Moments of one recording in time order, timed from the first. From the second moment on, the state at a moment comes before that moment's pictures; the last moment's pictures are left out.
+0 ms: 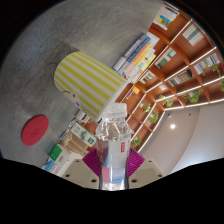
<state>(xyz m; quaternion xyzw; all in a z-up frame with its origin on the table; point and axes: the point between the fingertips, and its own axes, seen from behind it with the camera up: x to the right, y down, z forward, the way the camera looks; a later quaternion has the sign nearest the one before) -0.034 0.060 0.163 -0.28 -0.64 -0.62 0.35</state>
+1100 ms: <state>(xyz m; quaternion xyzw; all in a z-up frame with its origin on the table) 0.015 0.039 0.088 -0.75 -0.12 0.12 0.64</state>
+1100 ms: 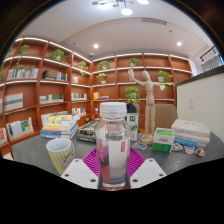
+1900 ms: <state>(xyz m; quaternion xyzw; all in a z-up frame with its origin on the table) 0.084 -0.069 0.078 -0.81 -0.02 0.01 0.59</state>
